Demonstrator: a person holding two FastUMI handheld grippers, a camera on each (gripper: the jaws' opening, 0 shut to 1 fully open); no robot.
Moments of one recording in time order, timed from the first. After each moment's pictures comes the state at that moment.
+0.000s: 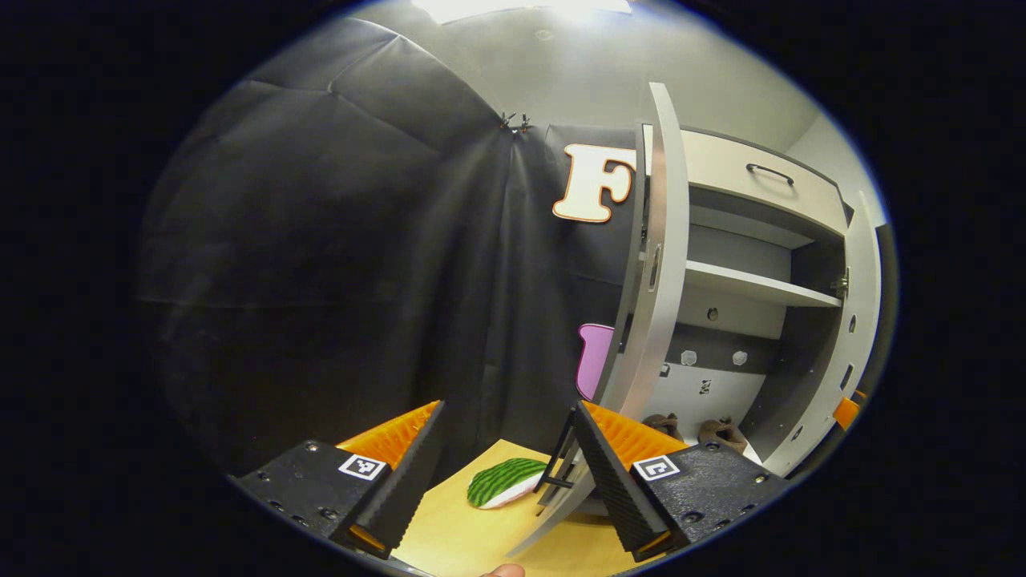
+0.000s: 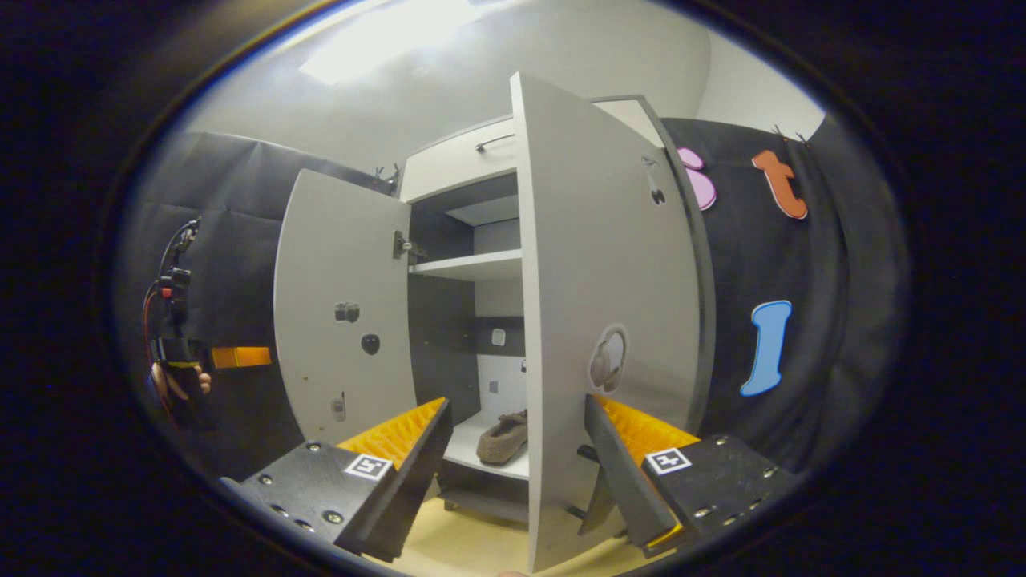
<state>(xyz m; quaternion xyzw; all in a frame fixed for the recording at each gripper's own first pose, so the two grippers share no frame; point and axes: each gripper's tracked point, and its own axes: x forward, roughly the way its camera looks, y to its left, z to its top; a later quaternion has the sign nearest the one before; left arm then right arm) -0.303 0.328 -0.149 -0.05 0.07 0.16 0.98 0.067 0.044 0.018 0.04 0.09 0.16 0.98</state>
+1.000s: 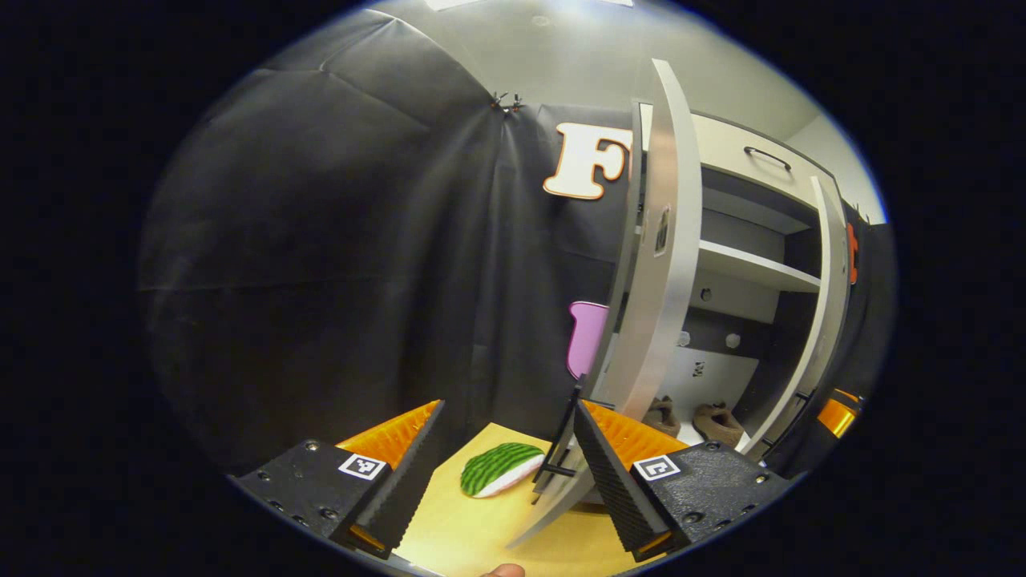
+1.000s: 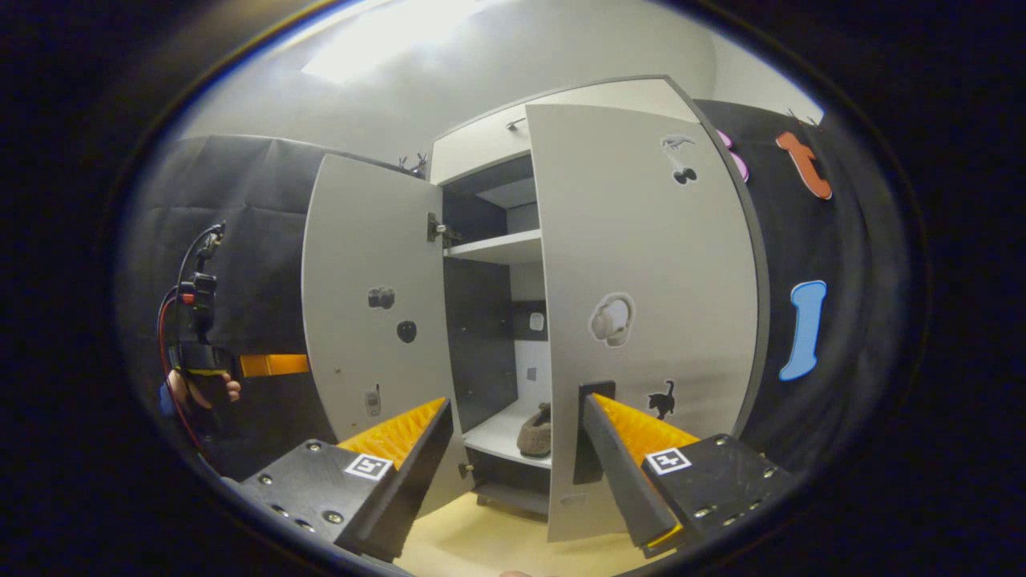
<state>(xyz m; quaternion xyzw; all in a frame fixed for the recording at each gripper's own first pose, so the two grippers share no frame) -0.287 0.316 -0.184 -0.07 0.11 0.11 0.99 0.058 0.073 -0.001 0.05 0.11 0.19 0.97</state>
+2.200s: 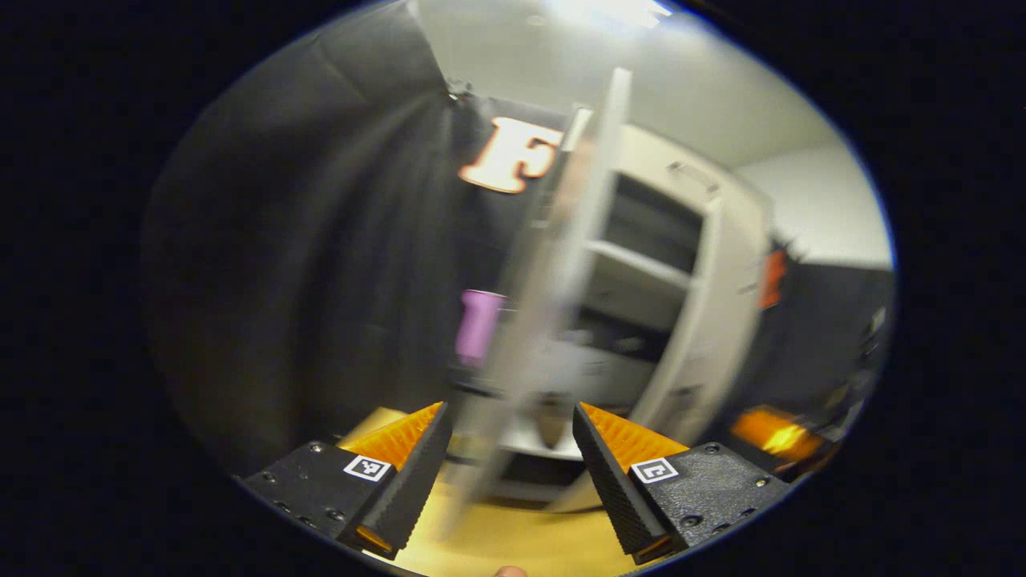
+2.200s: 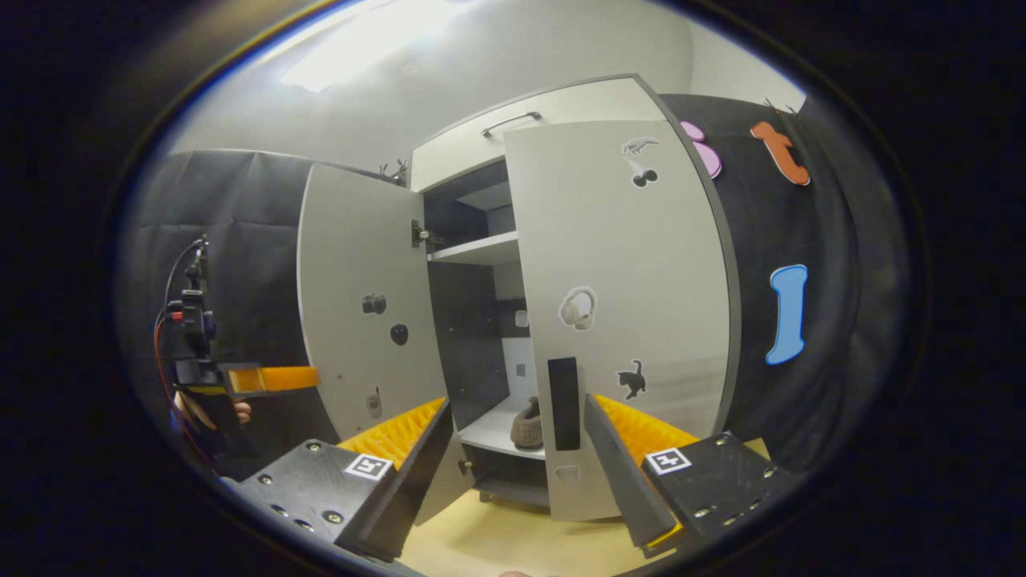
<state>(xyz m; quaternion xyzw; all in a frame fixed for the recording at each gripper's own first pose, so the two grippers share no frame) -0.298 0.207 -0.158 -0.16 0.09 -0.06 0.98 0.045 0.052 0.003 0.07 0.12 0.17 0.98</state>
